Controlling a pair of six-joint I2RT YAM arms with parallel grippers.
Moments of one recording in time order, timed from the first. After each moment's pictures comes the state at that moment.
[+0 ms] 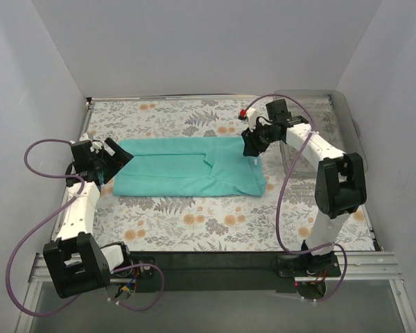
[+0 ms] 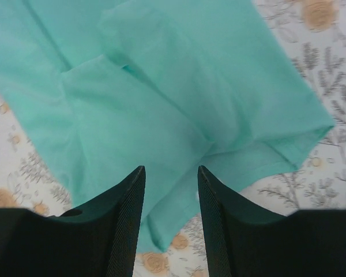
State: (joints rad) left arm 0.25 1.16 0.78 -0.32 0.27 -0.57; right arm 0.30 1.78 1.37 -0.60 -0.61 -0.53
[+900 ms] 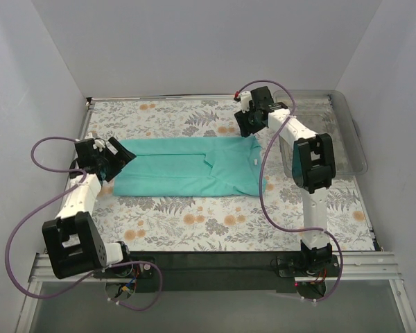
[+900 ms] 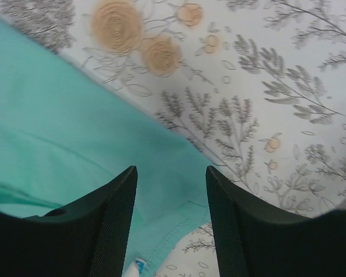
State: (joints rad) left arm 0.25 1.26 0.77 -0.22 0.31 -0.56; right arm 0.33 2.21 1.85 -0.56 -0.15 -0.22
